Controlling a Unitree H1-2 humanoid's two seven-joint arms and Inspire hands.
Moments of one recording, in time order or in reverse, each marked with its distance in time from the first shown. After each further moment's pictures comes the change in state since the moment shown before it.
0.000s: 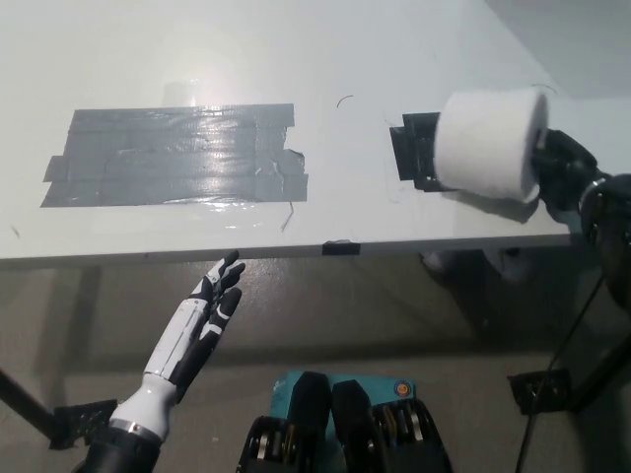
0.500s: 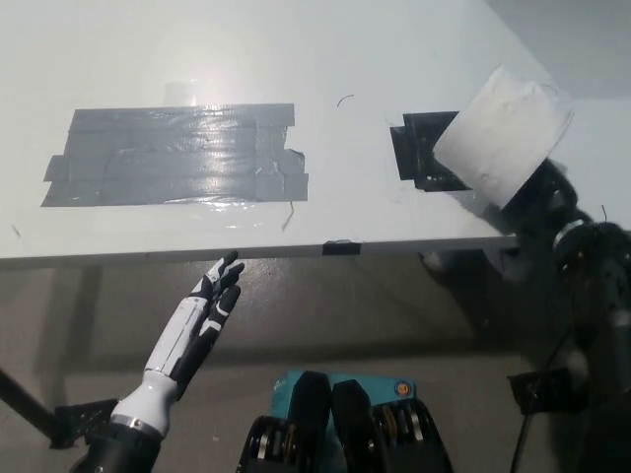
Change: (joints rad) left_arm -0.019 0.000 0.003 0.031 0.000 0.000 0.000; right_arm 0.161 0.164 -0.226 -0.319 0.294 0.144 0.109
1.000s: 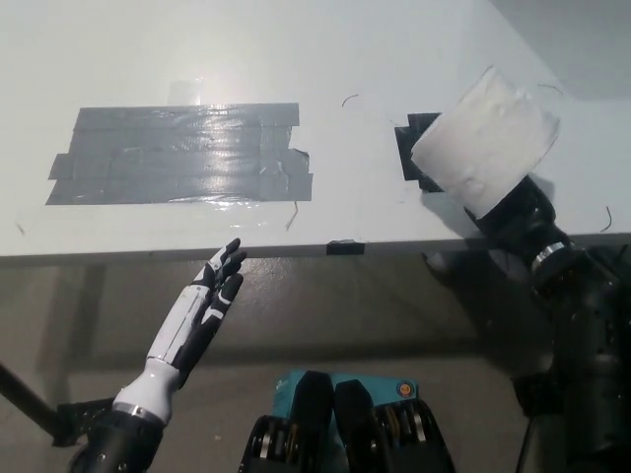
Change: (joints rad) left_arm -0.028 0.000 0.000 0.009 0.000 0.002 0.000; right_arm 0.131 0.073 0.150 -0.309 0.252 0.114 -0.029
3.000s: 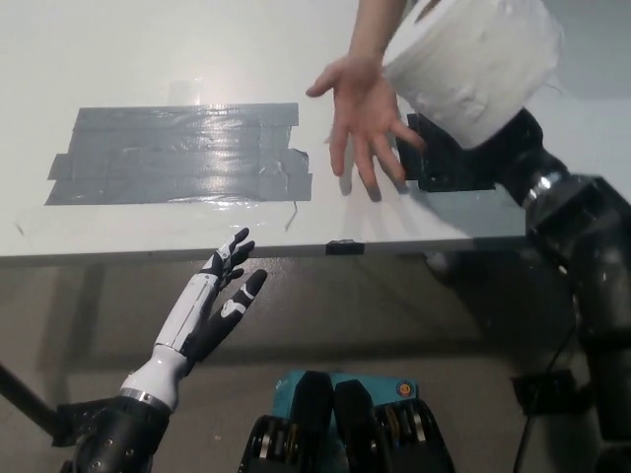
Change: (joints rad) left_arm -0.037 0.002 -0.014 0.017 0.011 0.006 0.000; right_arm -0.069 -0.127 0.391 -0.243 0.558 0.080 -0.304
